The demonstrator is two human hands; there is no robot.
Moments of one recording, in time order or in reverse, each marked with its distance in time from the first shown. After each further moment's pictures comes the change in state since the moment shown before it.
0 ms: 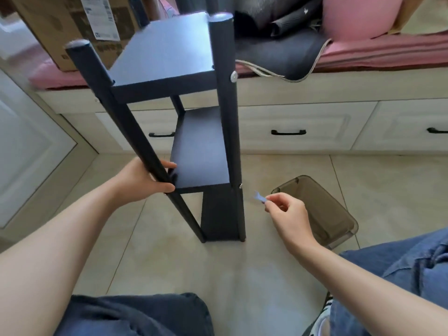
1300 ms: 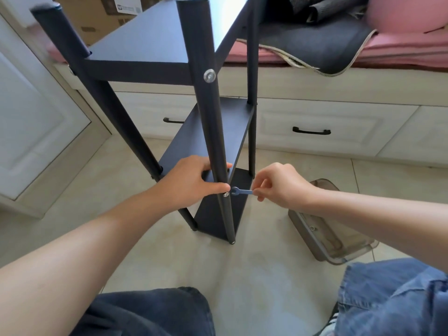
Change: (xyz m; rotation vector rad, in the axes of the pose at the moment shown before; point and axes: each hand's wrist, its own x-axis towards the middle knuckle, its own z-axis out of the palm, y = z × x) left_hand -0.013 0.041 0.044 -0.048 -0.095 0.178; right_hand 0.060 -0.070 0.021 -0.737 -0.554 -0.293
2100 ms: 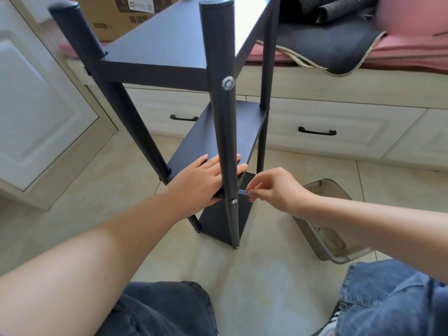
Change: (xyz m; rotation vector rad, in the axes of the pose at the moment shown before) left_hand 0.006 -0.046 0.023 0.824 0.123 0.604; right_hand -0.002 -0.003 0.024 0.249 0.007 -0.026
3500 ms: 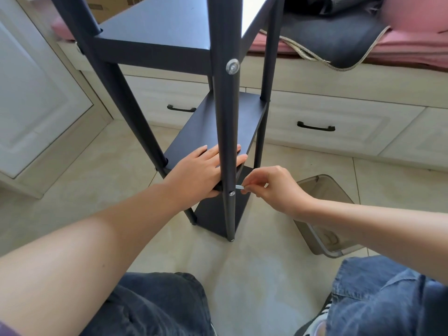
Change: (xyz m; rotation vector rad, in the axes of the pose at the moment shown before) left_hand 0.005 0.000 0.009 0.064 0.118 0.009; right_hand -0.002 0.013 0.011 -0.050 0.076 -0.211
